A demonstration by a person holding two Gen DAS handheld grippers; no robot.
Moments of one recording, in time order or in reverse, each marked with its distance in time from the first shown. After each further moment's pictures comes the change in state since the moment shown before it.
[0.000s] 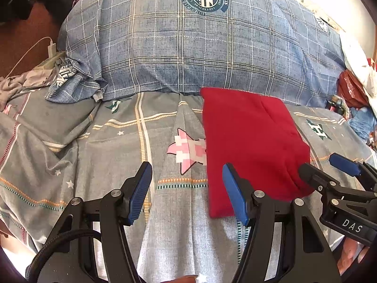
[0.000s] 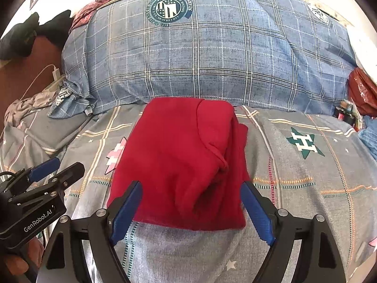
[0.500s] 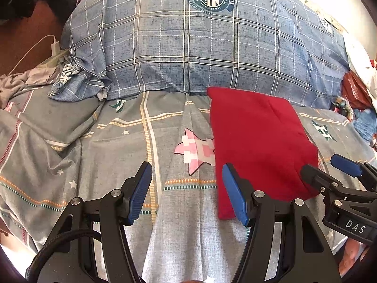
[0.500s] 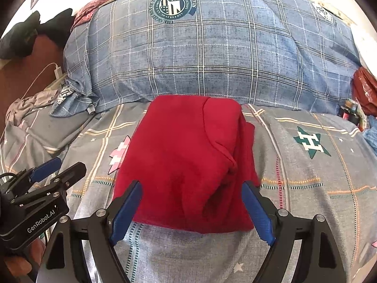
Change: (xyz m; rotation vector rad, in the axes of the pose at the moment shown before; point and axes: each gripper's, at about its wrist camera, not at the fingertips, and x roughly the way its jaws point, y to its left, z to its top) left arm 0.005 0.010 0.000 -0.018 -0.001 0.016; right arm 0.007 0.008 0.001 -0.001 0.009 0.015
